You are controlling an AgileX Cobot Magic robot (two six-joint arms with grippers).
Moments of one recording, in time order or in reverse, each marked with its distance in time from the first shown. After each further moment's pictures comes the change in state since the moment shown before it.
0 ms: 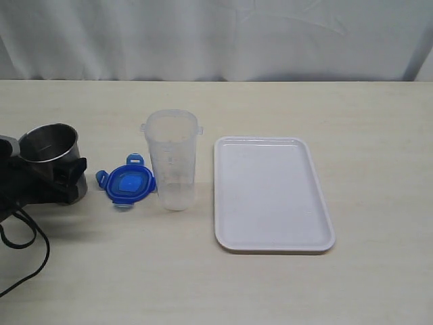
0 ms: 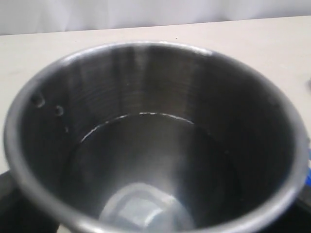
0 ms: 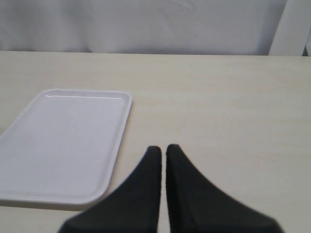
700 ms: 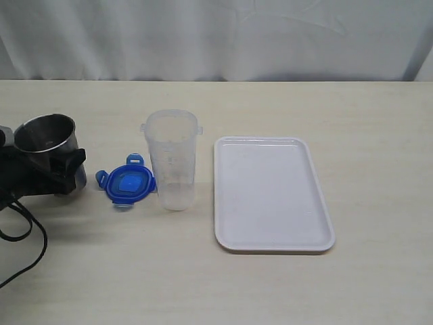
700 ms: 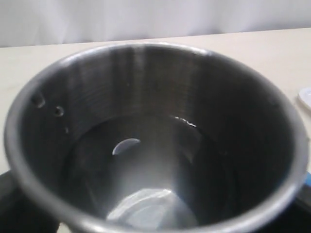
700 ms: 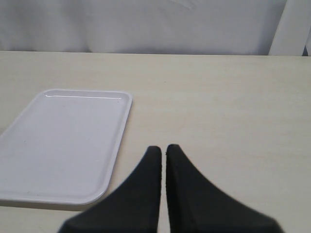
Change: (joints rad) left arm 0.000 -0.096 0.000 0.018 0.065 -0.057; right arm 0.000 0.000 0.000 0.000 0.000 0.000
